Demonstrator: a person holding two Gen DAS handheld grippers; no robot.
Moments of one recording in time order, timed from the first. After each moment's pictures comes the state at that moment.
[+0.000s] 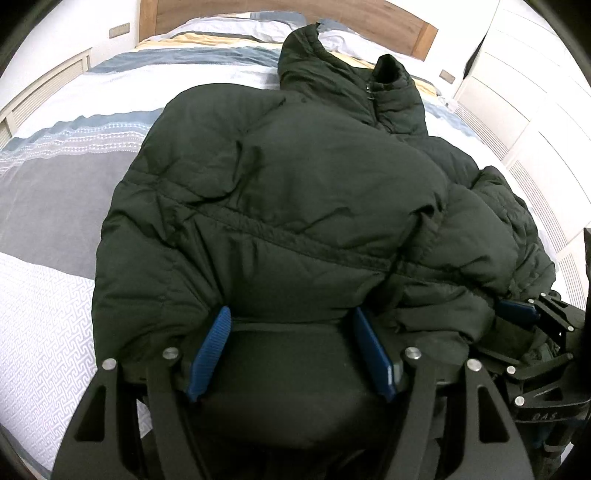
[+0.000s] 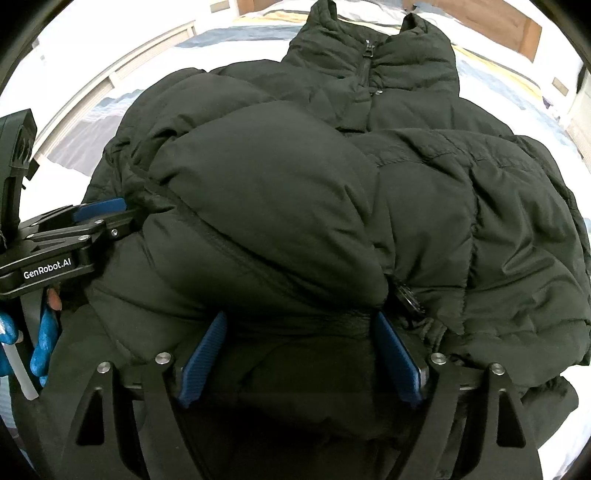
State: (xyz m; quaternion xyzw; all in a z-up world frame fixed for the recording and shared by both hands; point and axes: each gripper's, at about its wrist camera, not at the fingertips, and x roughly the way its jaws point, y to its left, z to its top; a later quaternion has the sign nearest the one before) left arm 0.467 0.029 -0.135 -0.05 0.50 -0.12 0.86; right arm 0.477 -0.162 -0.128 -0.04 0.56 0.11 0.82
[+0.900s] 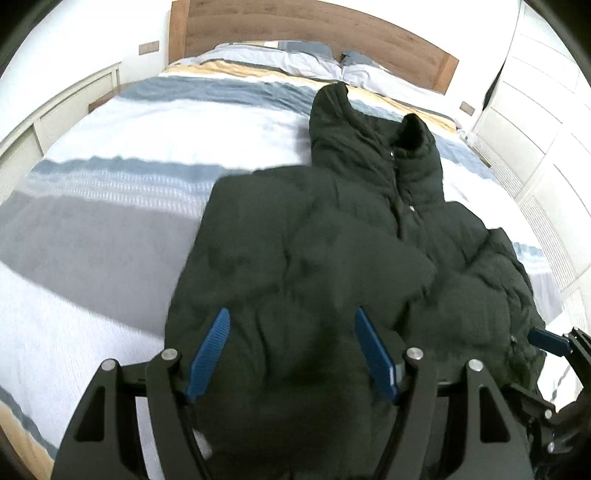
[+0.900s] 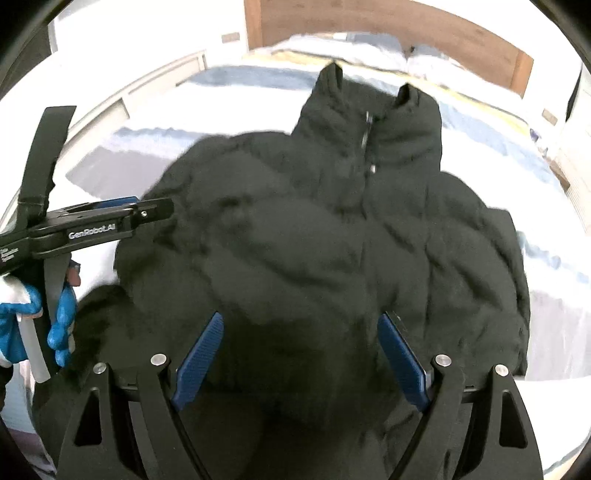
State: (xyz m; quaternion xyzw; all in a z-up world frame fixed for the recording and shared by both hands) left arm 0.504 0.051 -0.068 -0.06 0.46 -0.06 0.88; right arm 0.470 -0.155 -0.040 -0.05 0.49 0.11 0.86
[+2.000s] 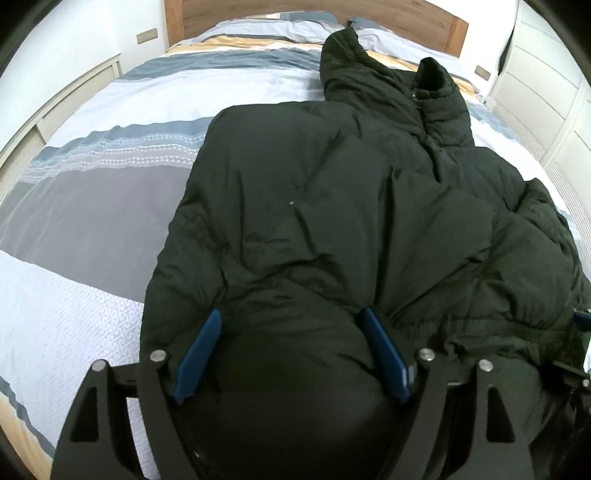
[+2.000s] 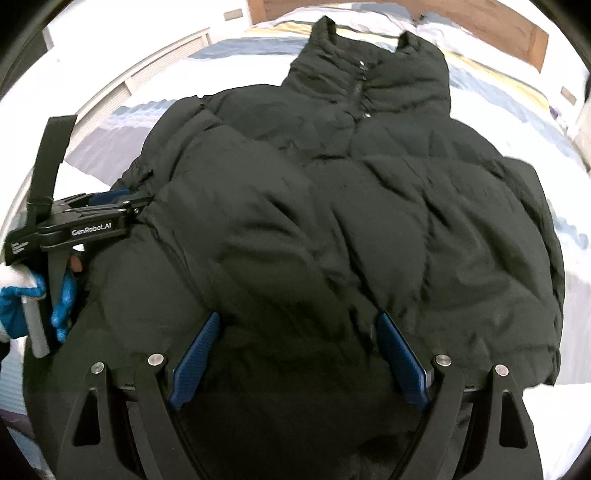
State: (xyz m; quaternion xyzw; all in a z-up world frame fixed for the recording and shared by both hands) left arm 0.492 0.038 -0.129 -0.02 0.51 -0.03 0.86; right arm 0.479 -0.195 -0.096 -0.03 0.55 0.14 0.82
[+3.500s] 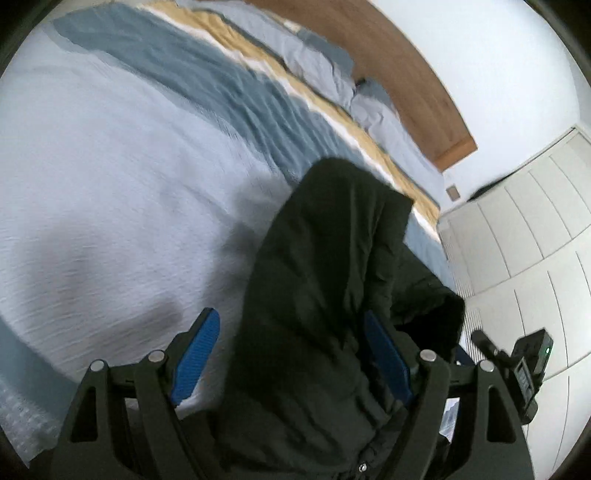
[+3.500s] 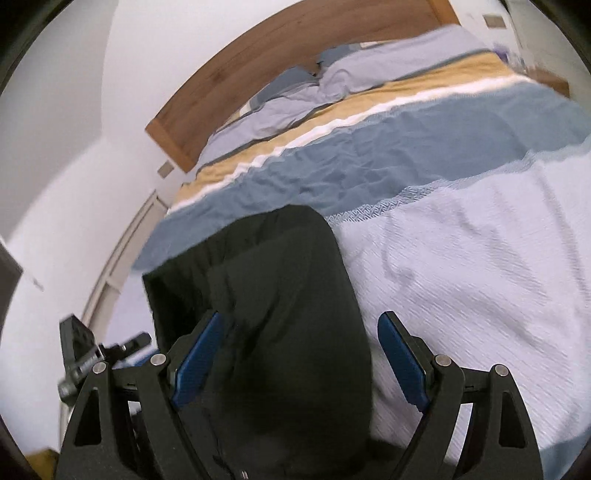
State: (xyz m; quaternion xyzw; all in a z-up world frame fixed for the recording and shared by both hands) left arm 0.841 0.027 -0.123 -0.30 0.47 -0.14 0.82; right arm 0.855 -0.351 -0.087 0.24 0.41 0.10 0.87
